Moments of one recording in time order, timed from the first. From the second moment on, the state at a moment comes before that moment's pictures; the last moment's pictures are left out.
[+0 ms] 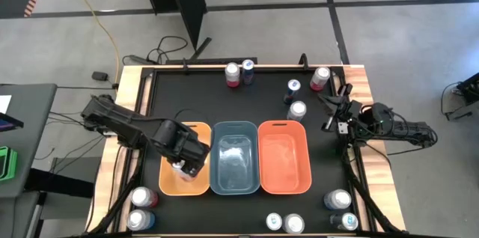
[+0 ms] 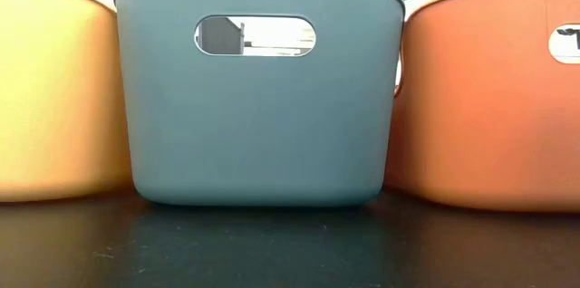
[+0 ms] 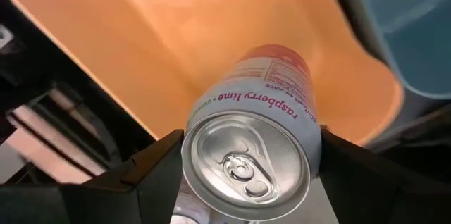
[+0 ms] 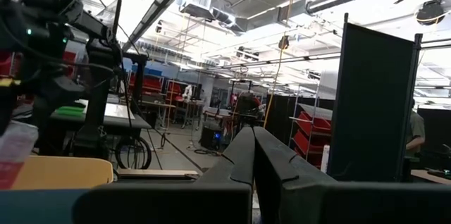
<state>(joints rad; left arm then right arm) -0.37 1.59 1.62 -1.57 0.11 -1.34 -0.05 0.01 0.12 0.32 0.35 -0.34</state>
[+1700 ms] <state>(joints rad) -0.11 1.59 1.33 -1.57 -0.20 -1.13 -0.05 0.01 0.12 0.32 0.35 -0.34</state>
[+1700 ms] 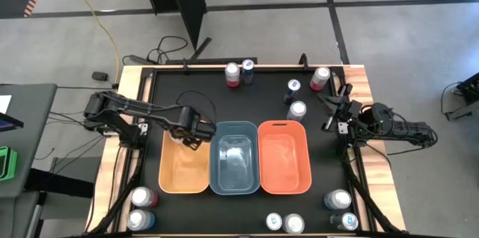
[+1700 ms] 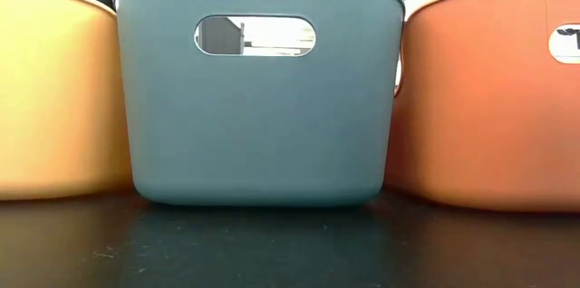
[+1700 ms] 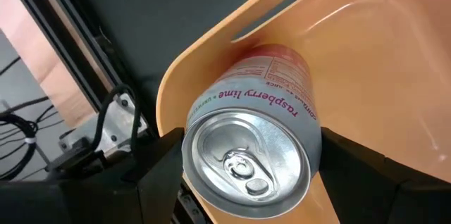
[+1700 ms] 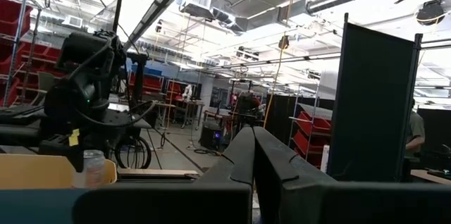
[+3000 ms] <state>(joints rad) -0.12 1.59 1.20 -1.56 -0.16 -1.16 -0.05 0.01 0.12 0.31 0.35 -0.32</state>
